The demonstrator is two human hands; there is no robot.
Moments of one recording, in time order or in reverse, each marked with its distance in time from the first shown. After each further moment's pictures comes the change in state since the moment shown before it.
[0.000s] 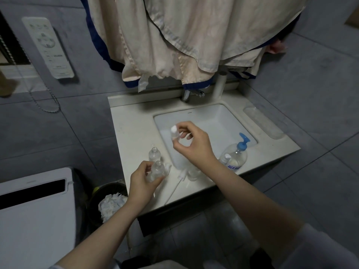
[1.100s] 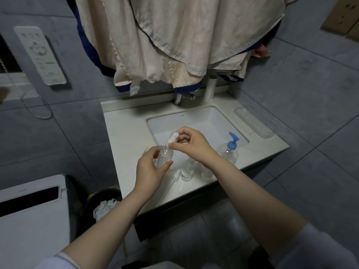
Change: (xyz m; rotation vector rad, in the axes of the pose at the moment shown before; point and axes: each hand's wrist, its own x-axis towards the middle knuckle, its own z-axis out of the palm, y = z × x) left_hand 0.017 0.053 0.021 0.047 -0.015 0.153; right_hand 0.002 -0.008 -0.027 0.225 -0.212 0.375
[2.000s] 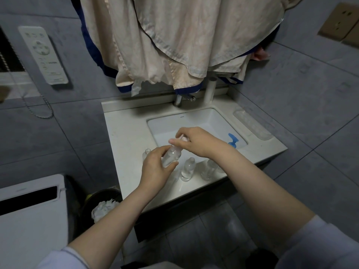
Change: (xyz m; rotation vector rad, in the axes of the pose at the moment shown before) left_hand 0.003 0.006 0.007 0.055 -0.066 0.073; right_hand 0.004 -0.026 -0.024 -0.698 -0.241 -0.086
